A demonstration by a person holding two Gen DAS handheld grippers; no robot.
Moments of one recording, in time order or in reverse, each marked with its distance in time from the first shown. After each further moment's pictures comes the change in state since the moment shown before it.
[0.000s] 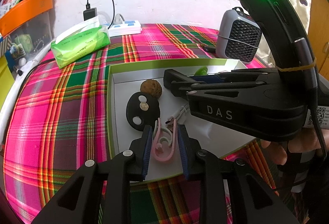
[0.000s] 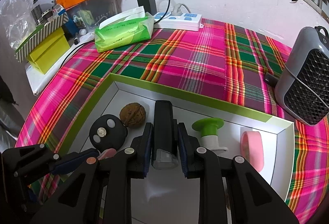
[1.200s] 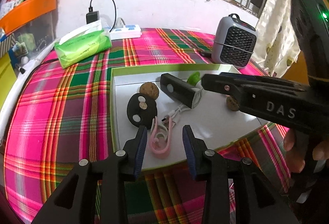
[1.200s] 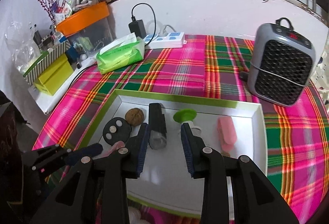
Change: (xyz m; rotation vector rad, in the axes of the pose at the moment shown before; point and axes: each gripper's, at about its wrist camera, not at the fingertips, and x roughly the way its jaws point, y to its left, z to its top) left arm -0.017 -0.001 -0.005 -0.018 -0.031 -0.020; right arm -0.059 -0.009 -0.024 0.119 -0.140 -0.017
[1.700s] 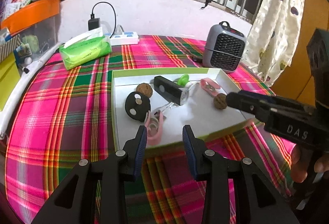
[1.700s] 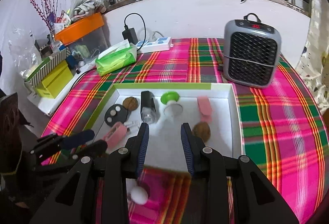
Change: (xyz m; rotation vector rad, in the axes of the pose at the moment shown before) left arm -0.031 -0.007 -0.014 -0.009 -0.052 -0.030; right arm -0.047 -0.008 -0.037 0.055 -0.050 -0.035
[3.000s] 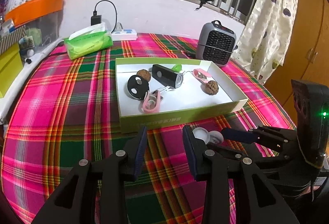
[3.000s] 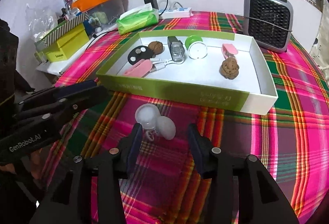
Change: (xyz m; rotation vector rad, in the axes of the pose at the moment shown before) left arm -0.023 0.006 -0.031 -0.013 -0.010 -0.040; right arm 0.009 0.030 -0.072 -0.086 0.123 0.056
